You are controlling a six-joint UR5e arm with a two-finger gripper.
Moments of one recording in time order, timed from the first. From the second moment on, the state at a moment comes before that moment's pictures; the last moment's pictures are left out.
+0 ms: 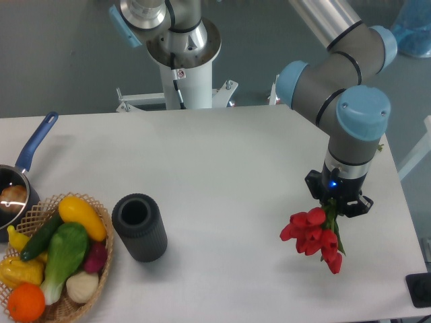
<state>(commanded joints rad) 2.67 -2.07 -1.39 -1.08 1.53 1.34</state>
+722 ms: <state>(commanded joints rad) 2.66 -2.00 -1.39 -1.07 1.41 1.33</state>
